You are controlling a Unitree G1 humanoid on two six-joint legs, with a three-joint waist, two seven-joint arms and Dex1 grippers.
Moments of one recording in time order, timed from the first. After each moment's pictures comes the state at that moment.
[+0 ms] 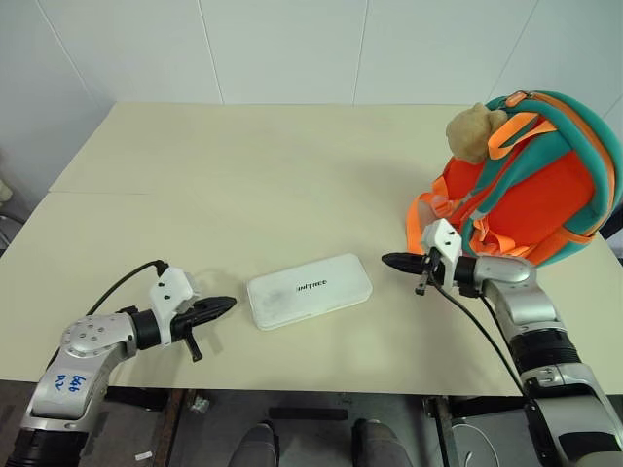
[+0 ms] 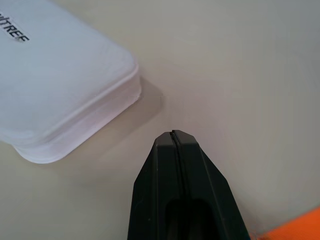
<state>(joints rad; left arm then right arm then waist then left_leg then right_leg) -0.06 0.72 0.14 -0.21 -0.34 0.32 -0.85 -0.64 -0.56 0.07 0.52 0.19 0.02 1.09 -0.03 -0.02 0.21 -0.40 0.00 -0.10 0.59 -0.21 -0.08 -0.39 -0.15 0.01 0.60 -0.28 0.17</state>
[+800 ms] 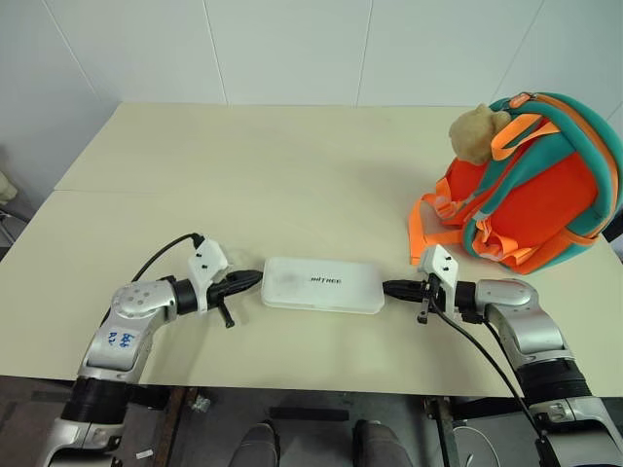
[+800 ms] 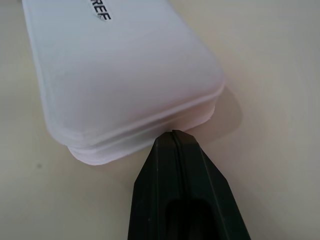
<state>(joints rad) -0.38 0.59 -0.01 0.02 -0.24 0.26 -0.84 -0.44 -0.59 0.03 0.24 0.21 0.18 1.13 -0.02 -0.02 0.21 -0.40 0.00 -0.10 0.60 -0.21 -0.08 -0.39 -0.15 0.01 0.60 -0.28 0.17</state>
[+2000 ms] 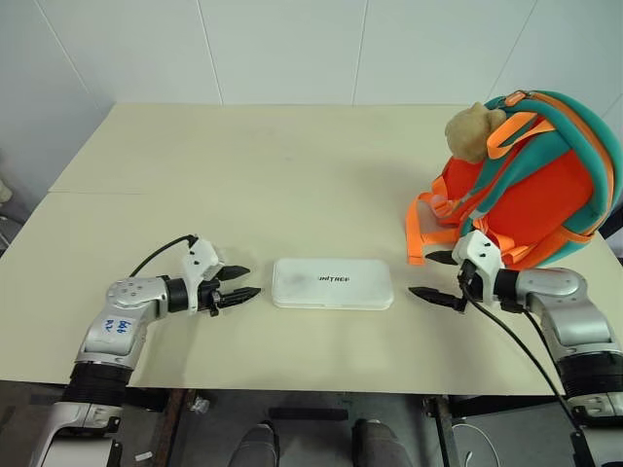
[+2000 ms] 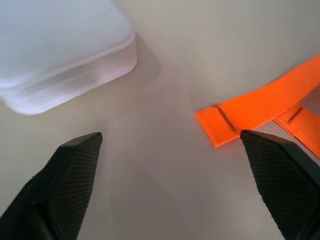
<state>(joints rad) -0.41 0.65 0.05 0.17 -0.30 0.34 -0.97 -0.46 -0.78 -0.02 0.26 0.21 0.22 1.12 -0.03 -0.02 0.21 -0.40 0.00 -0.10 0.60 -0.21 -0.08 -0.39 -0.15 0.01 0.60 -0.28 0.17</state>
